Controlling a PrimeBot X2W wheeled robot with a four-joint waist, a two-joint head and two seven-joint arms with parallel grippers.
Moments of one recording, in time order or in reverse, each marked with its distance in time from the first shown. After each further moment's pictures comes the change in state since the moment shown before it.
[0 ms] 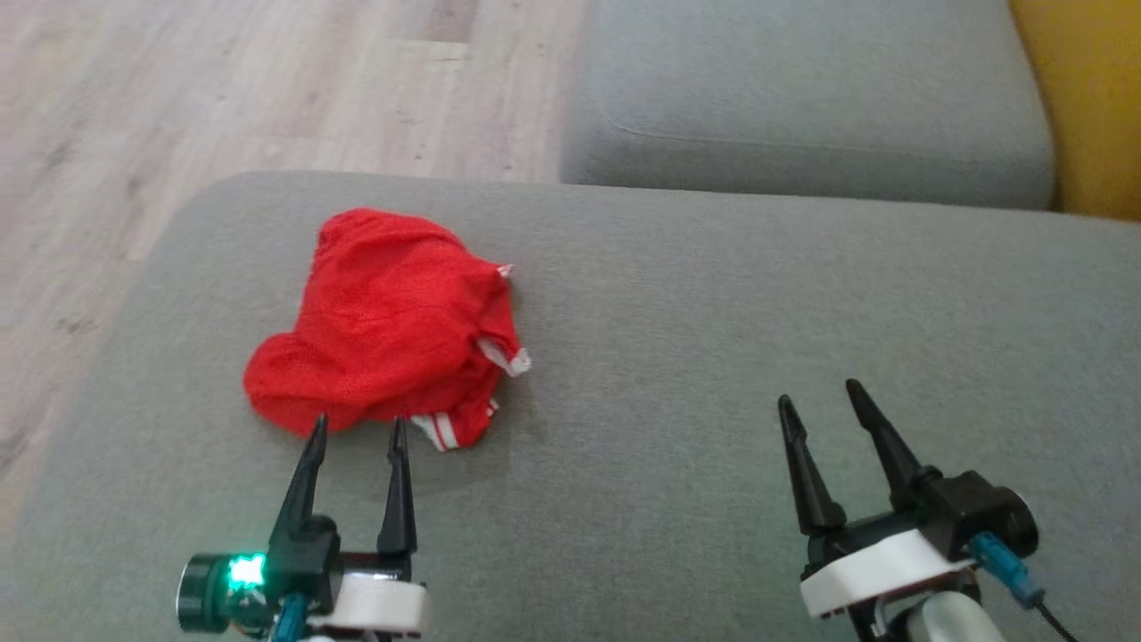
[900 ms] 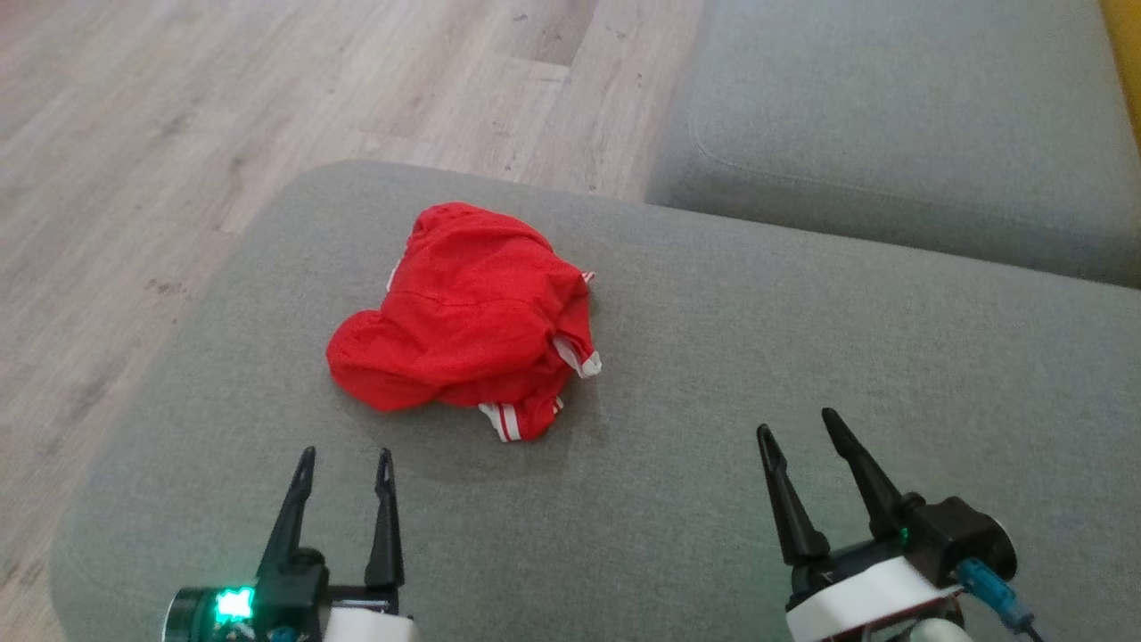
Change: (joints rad) left arm 0.077 0.005 0.040 -0.028 0.028 -0.016 0.000; right arm 0.046 0.000 0.056 -0.014 0.044 0.000 0.000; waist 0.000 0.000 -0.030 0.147
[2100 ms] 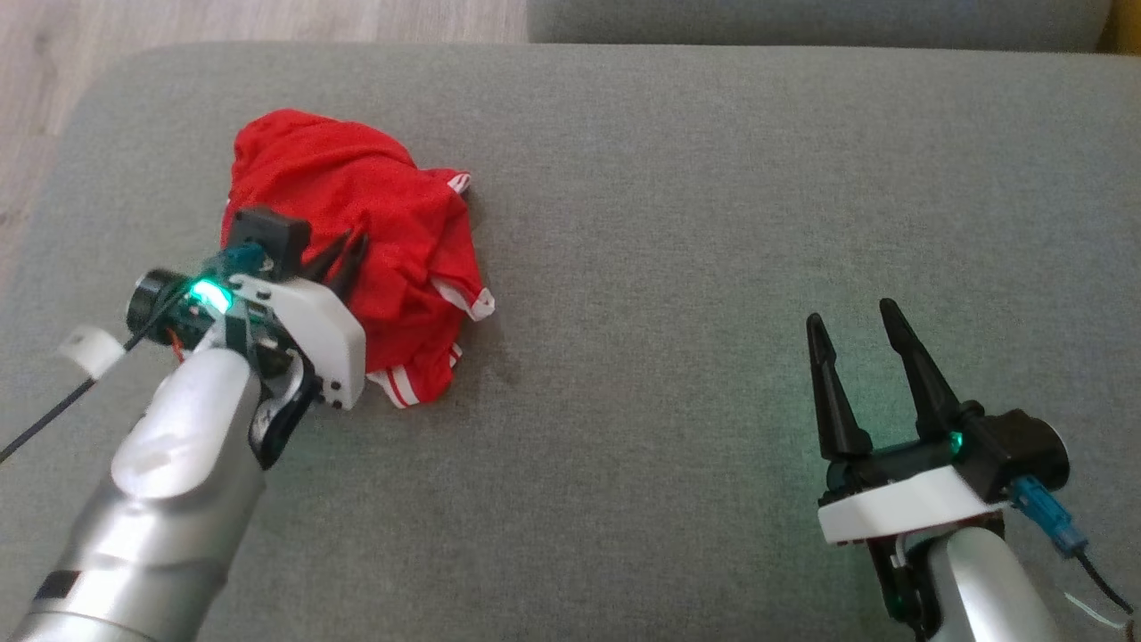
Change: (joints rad) left arm -0.734 0.215 -0.314 0.436 -0.347 -0.272 0.481; right arm -0.139 -0.003 -0.089 -0.044 -0.019 0.000 0.000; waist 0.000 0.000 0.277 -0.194
